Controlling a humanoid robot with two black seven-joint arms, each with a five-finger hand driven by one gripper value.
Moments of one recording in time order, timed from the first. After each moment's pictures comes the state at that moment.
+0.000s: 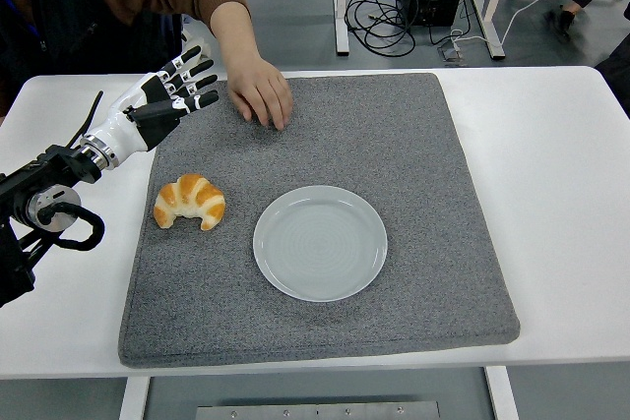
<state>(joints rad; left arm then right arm) -0.87 0.34 -0.53 -0.67 0.18 -0.40 -0.30 -0.13 0.00 0.10 0.13 -0.15 -0.06 0.32</state>
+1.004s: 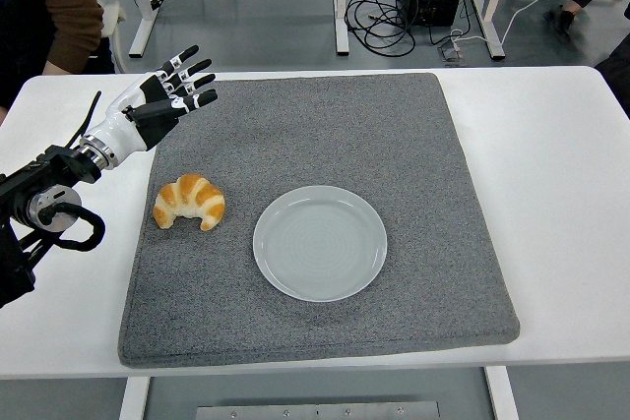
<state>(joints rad) -0.87 0.34 -0.54 -0.67 0.18 -0.39 -0.30 -0.13 0.00 0.10 0.13 -0.15 -0.06 0.31</state>
